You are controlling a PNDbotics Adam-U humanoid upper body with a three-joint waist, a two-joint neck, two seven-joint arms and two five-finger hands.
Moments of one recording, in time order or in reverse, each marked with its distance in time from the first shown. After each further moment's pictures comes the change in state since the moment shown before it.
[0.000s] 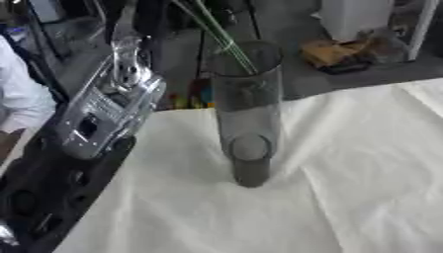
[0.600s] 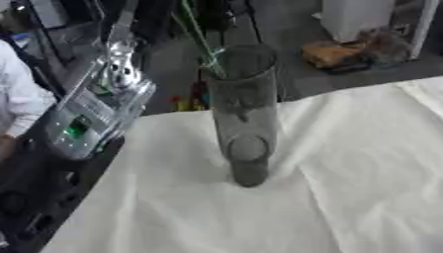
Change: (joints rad) left arm 0.019 0.022 -0.010 0.004 -0.086 0.119 -0.094; right arm 0.002 0.000 -0.002 0.000 0.007 0.014 -0.011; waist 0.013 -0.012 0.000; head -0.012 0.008
